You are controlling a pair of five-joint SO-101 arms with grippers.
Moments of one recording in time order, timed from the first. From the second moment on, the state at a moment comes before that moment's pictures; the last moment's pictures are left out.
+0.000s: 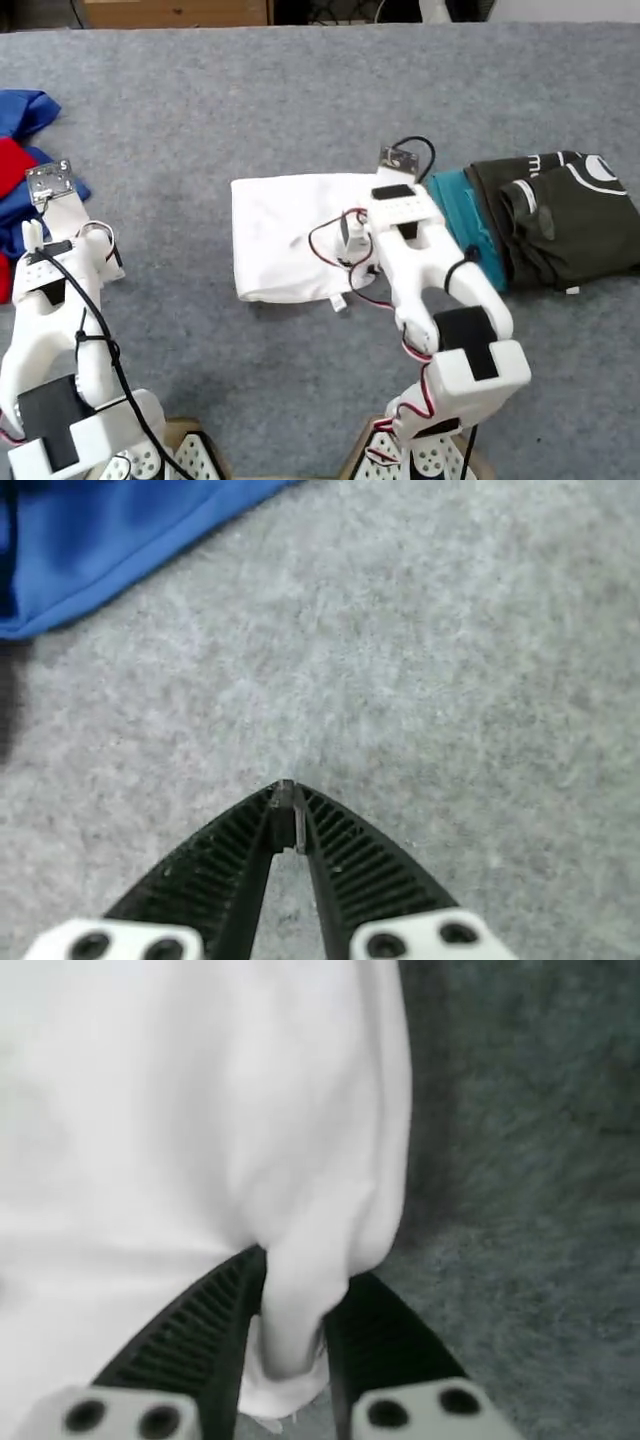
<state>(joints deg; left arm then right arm) -28.7 -14.3 51.1 34.2 -2.5 -10.2 9.0 28.0 61.2 -23.9</state>
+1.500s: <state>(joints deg) -28.7 -14.3 51.1 32.9 -2.5 43.8 18.9 -26.4 82.0 30.9</state>
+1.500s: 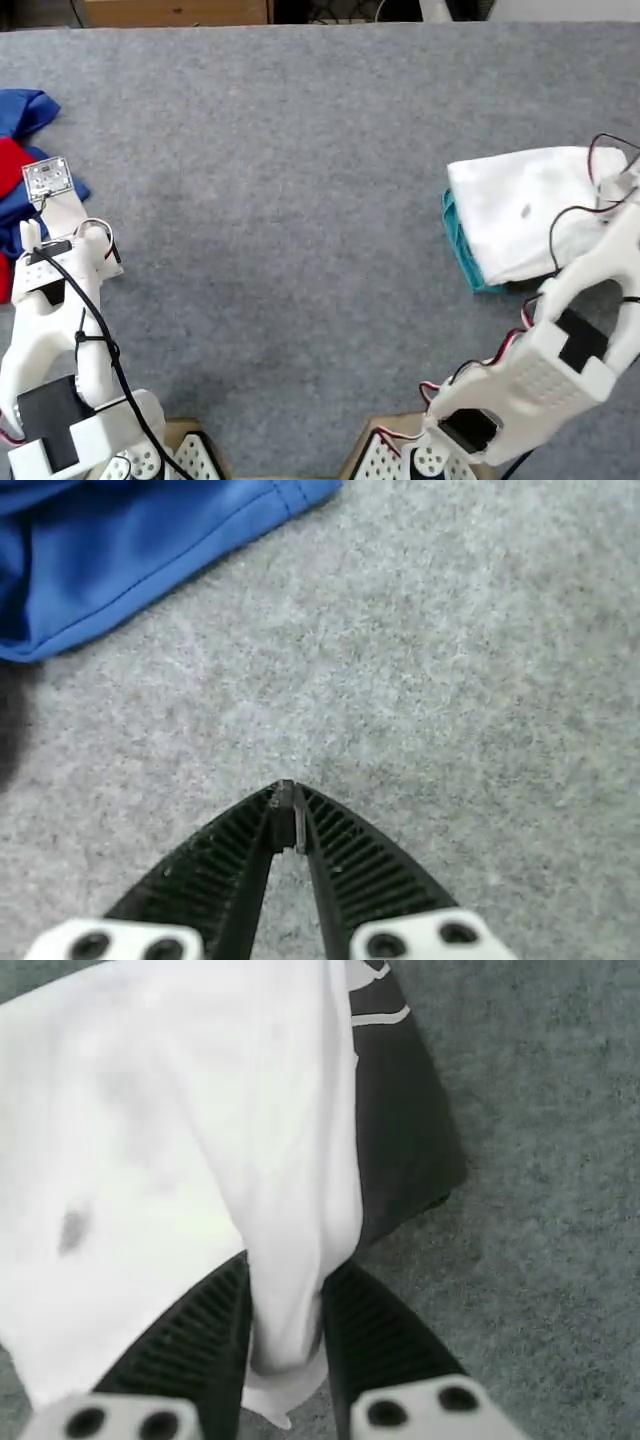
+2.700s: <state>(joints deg) -28.7 -14.3 51.1 32.9 -2.5 22.5 -7.3 -14.8 100.4 16.6</state>
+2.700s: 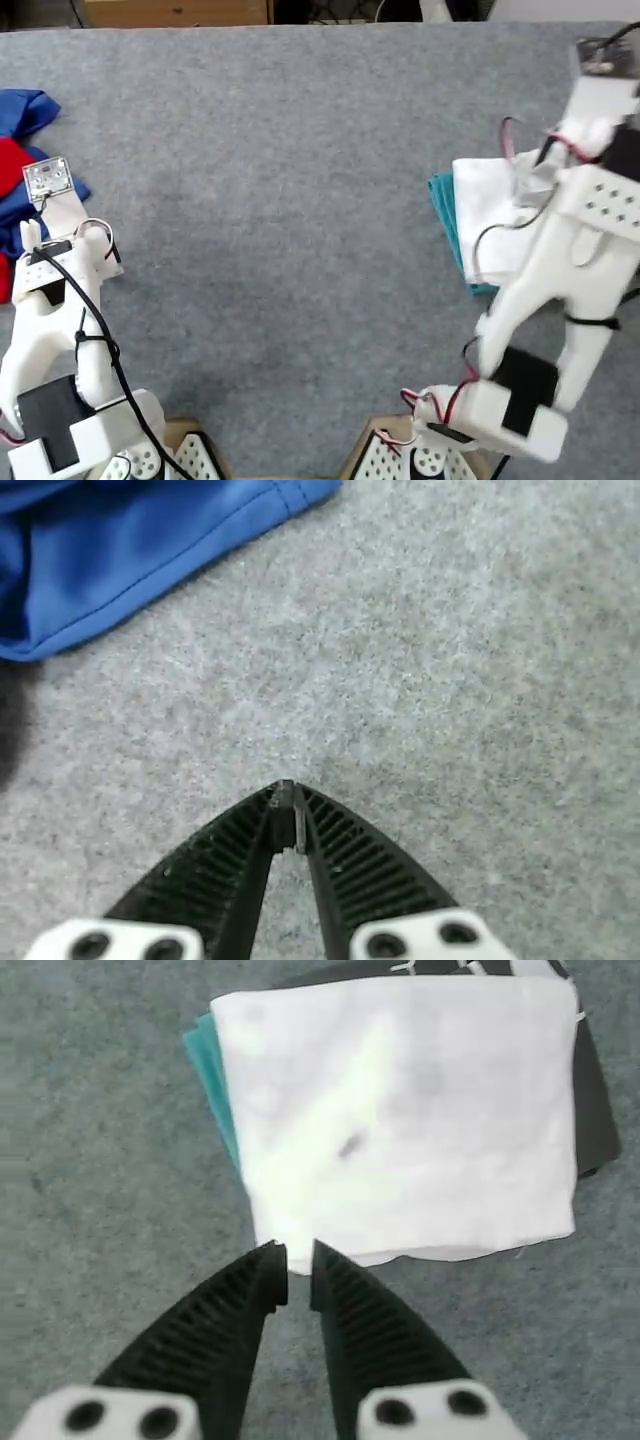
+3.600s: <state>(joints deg) -47.8 -18.4 36.7 47.8 -4.9 4.4 -72.6 83.0 57.2 17.8</state>
